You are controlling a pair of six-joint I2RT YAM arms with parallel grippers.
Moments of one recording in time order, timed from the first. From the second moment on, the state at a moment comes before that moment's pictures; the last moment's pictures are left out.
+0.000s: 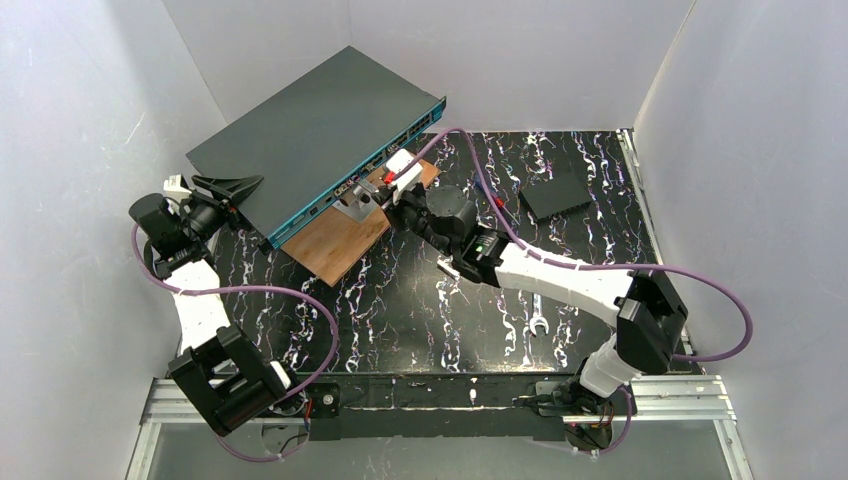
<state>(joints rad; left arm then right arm) 0.60 1.20 0.87 0.02 1.05 -1.28 1.04 1.56 1.24 0.33 0.17 -0.13</state>
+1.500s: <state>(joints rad) 0.60 1.20 0.87 0.02 1.06 -1.28 1.15 1.62 1.28 0.36 0.44 -0.14</state>
